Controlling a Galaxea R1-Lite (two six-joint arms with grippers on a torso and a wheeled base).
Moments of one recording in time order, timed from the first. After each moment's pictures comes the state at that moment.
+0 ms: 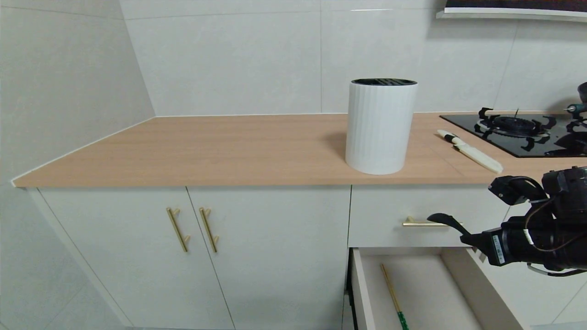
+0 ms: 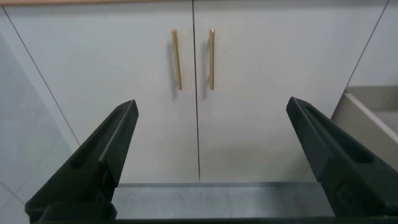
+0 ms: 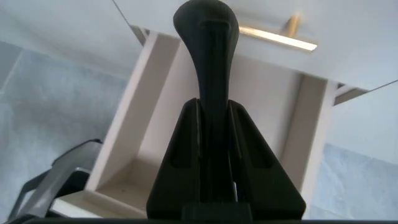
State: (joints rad) left arm 0.00 0.00 0.00 0.00 -0.02 0.01; right arm 0.13 1.55 -0.64 -0.22 0.17 -0.07
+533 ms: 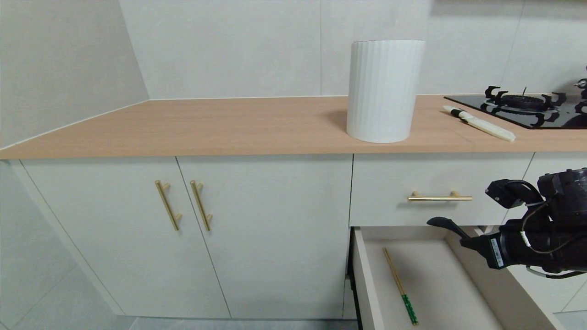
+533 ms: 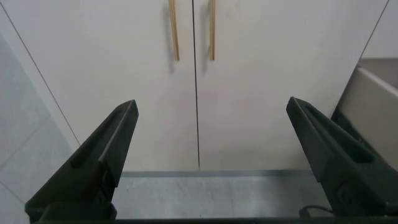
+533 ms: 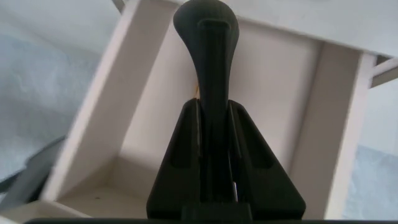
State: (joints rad) left arm 0.00 0.00 0.00 0.00 -0.02 0.01; right arm 0.13 1.56 -0.64 -0.22 0.16 -0.09
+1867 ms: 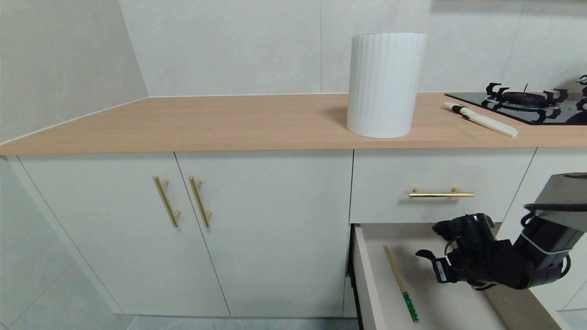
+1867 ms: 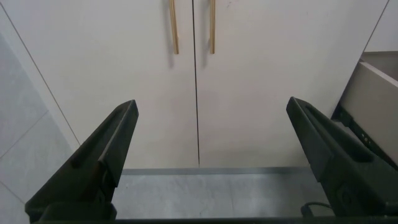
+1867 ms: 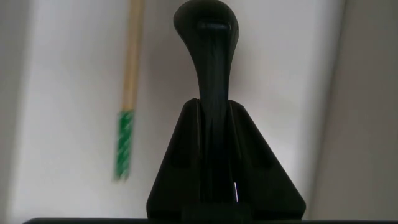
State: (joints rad) left arm 0.00 0.00 0.00 0.00 -0.02 0.01; right arm 0.14 2.24 -0.71 -0.63 -0.07 -0.01
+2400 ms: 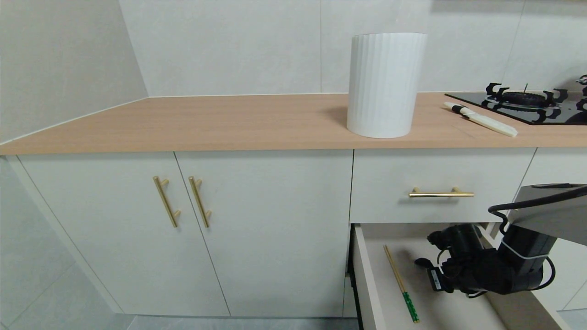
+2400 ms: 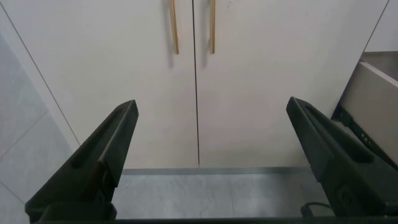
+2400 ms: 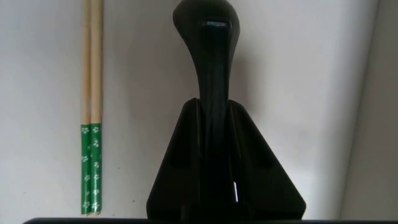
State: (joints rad) left arm 0.00 0.00 0.00 0.00 -0.02 0.01; right arm 0.13 2.36 -0.76 -0.65 -0.10 0.00
